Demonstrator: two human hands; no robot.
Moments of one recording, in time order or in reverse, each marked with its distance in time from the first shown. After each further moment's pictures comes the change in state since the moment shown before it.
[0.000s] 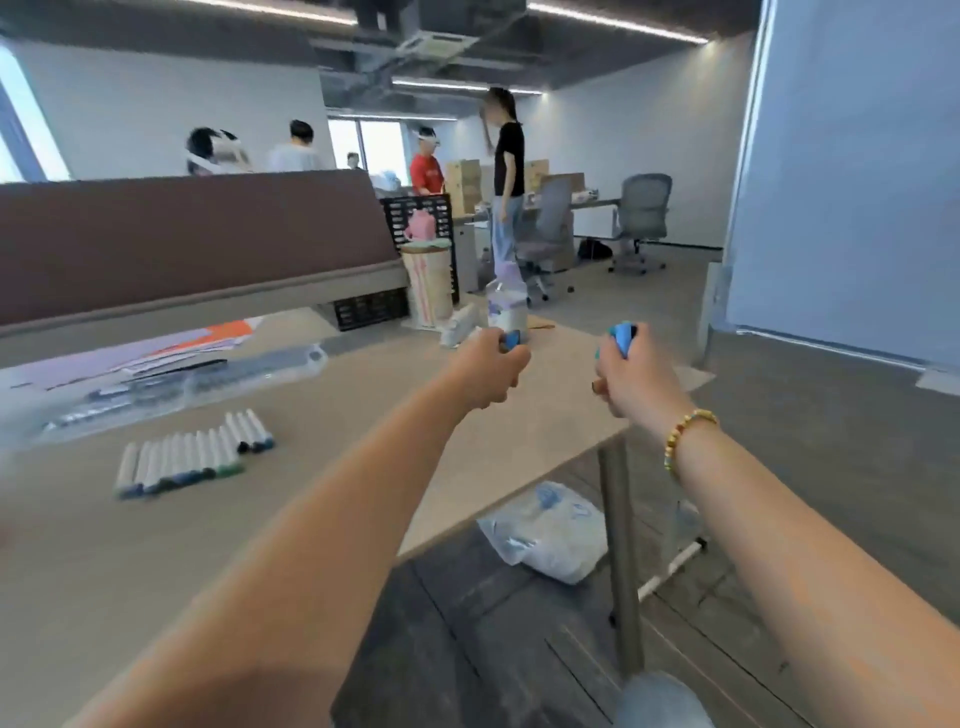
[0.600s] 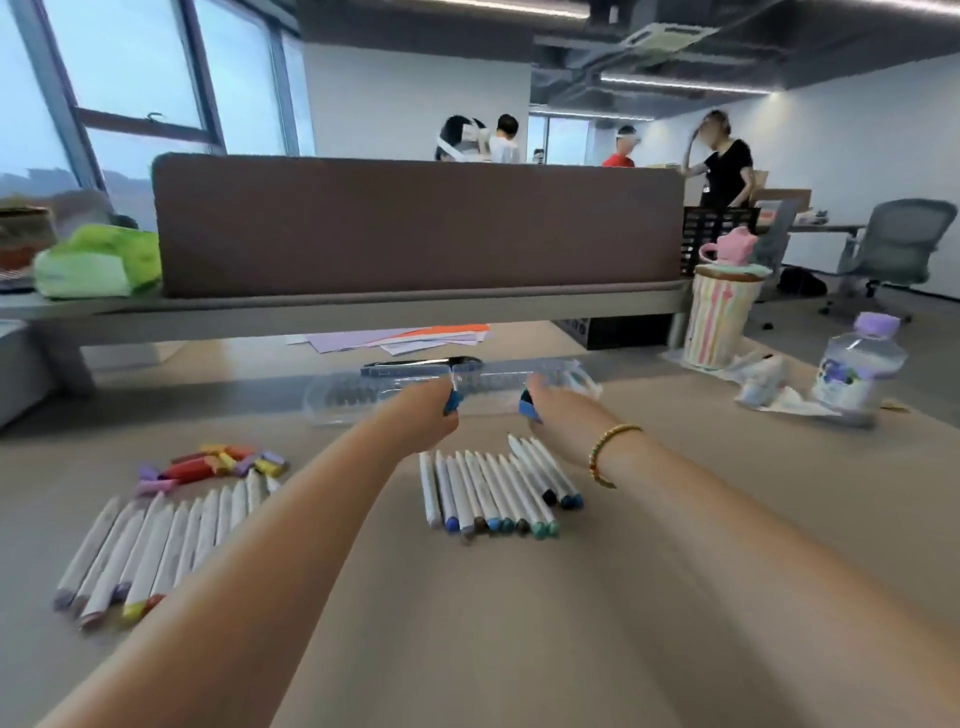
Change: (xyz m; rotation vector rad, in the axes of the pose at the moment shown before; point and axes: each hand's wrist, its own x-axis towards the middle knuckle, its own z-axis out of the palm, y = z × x) left_hand -0.013 -0.290 -0.308 0.673 0.155 -0.299; right_hand 0.025 -0.130 0.394 -0.832 -0.737 -0.617
